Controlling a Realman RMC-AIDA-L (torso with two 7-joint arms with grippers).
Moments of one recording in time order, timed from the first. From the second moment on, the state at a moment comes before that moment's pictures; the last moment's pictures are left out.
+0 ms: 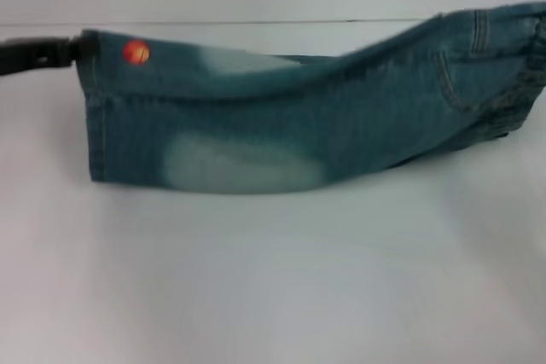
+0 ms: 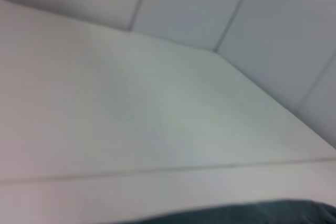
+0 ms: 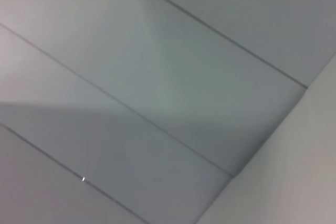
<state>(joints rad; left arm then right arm) -0.67 -2.05 0.34 0.83 2.28 1.37 -1.91 0.46 2.05 -0.12 -0.37 -1.69 -1.41 1.75</state>
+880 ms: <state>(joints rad) -0.79 -2.13 0.60 0.63 2.24 0.78 -1.84 0.64 2.09 -0.13 -0.22 -1.54 -0.91 1.33</state>
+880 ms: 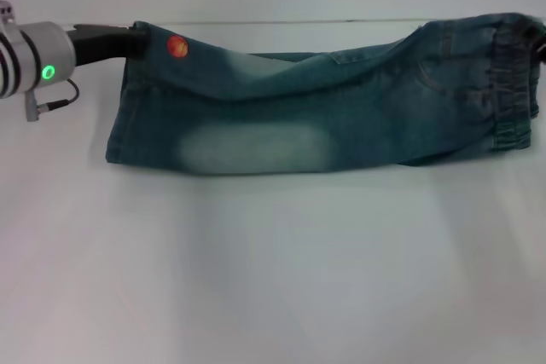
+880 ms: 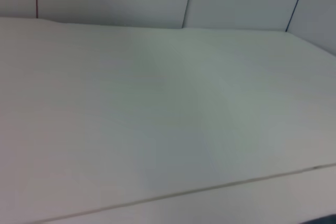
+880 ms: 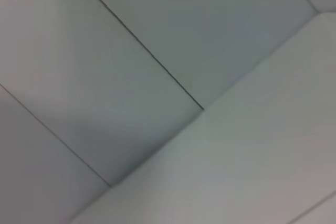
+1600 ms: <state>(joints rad) -0.77 -2.16 0.63 0.71 2.25 0.75 -1.84 0.48 2.06 -0.30 -0.30 -1.54 -0.97 1.44</state>
